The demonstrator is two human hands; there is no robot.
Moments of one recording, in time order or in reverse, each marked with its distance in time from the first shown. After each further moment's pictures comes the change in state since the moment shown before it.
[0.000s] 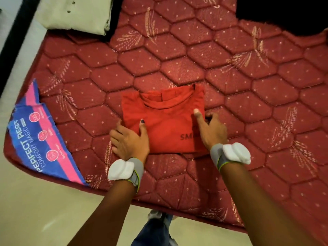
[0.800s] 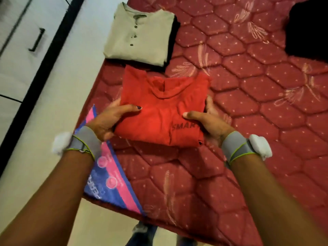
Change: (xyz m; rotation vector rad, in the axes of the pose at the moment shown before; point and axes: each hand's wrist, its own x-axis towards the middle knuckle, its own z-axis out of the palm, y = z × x) left_hand 0.228 -0.017 -0.172 -0.905 -0.919 0.086; right_hand -0.030 -0.201 0.080 0.844 -0.562 -0.163
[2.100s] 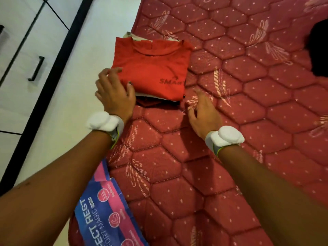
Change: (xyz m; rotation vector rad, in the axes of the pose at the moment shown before) left_hand 0.170 0.072 -0.044 1.080 0.892 0.714; right_hand 0.161 -0.003 0.036 -1.143 0.450 -0.485
